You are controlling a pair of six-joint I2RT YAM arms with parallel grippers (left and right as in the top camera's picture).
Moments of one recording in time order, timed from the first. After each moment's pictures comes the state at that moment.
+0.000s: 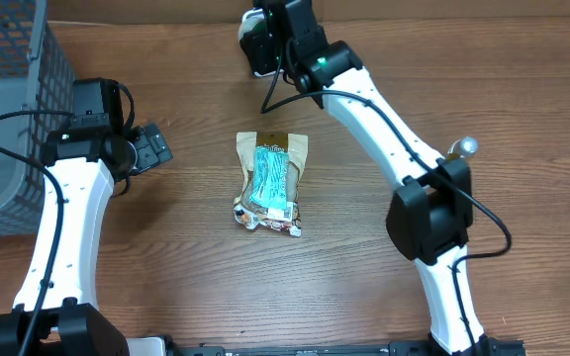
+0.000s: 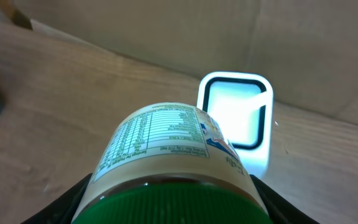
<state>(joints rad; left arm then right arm) 0.10 1.53 1.27 -0.91 -0.10 -0.38 0.52 2.32 2.20 -0.49 0.00 0.15</state>
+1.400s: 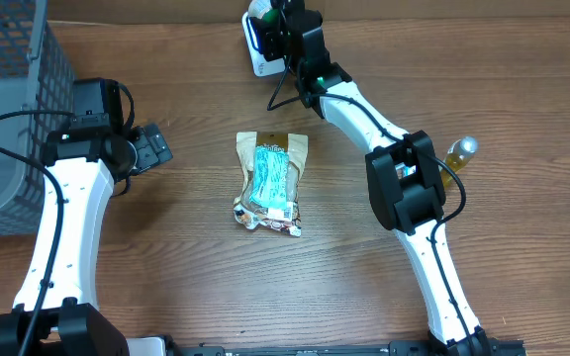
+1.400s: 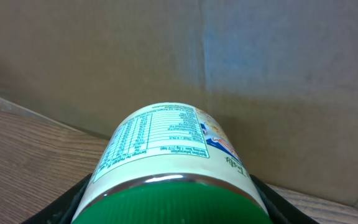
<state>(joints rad) 0.10 1.53 1.27 -0.91 -0.10 -0.38 0.43 2.62 2.20 0.16 0.01 0.15</state>
